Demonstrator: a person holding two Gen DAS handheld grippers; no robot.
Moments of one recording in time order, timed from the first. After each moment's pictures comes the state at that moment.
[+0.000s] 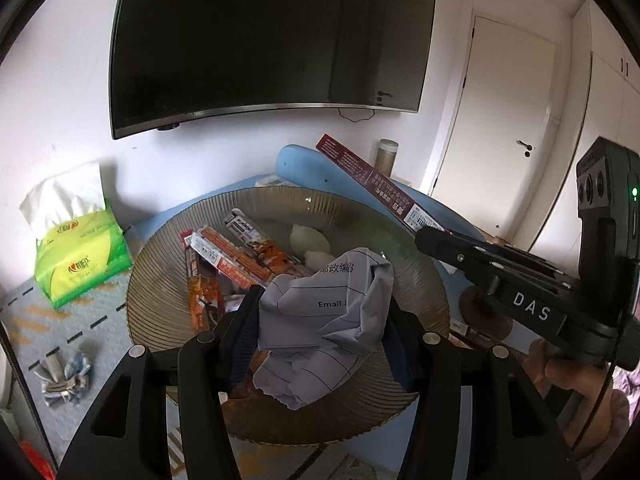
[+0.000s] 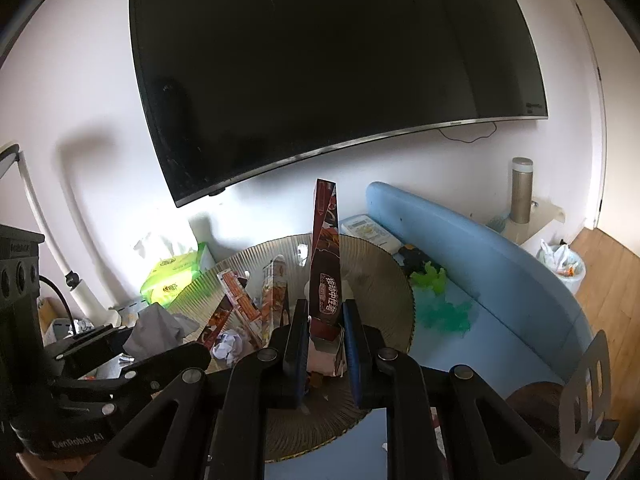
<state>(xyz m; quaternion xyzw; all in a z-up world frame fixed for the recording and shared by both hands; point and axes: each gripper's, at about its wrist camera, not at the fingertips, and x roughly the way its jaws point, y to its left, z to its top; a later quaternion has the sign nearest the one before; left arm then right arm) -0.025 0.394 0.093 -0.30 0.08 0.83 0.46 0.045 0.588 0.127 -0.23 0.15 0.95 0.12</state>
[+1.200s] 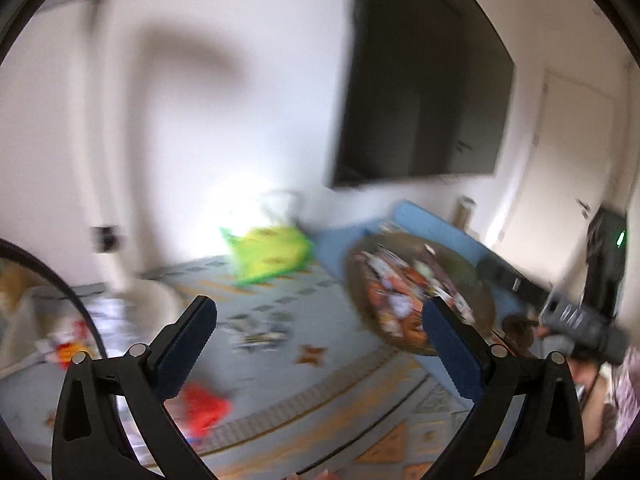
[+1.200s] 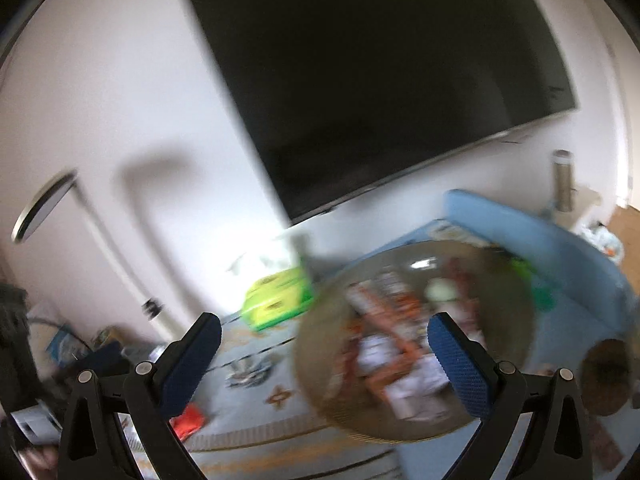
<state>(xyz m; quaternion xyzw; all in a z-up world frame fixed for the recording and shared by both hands) -0.024 0.164 0.194 -0.26 0.01 0.91 0.31 0.043 0.480 0.171 -0.20 0.19 0.96 0.04</state>
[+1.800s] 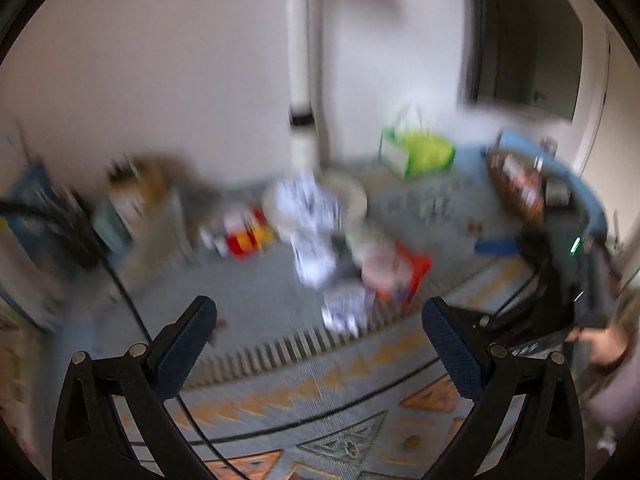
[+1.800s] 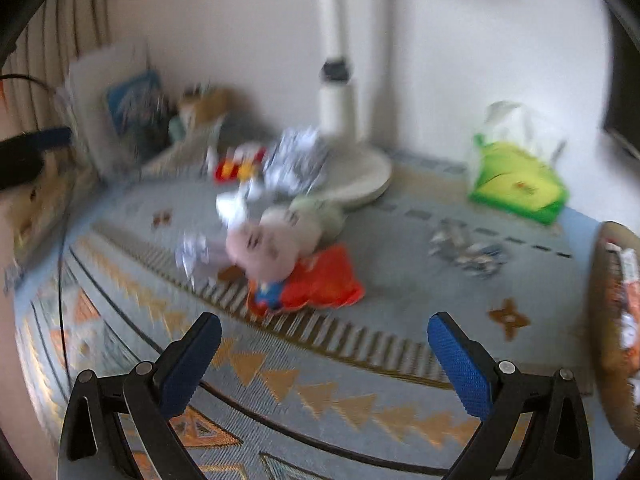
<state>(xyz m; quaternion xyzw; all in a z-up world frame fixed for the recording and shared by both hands) -0.035 -0.003 0.110 -0.37 0.09 0.91 0.18 -0.030 0.234 0.036 -0.39 -0.07 0.90 -0.19</state>
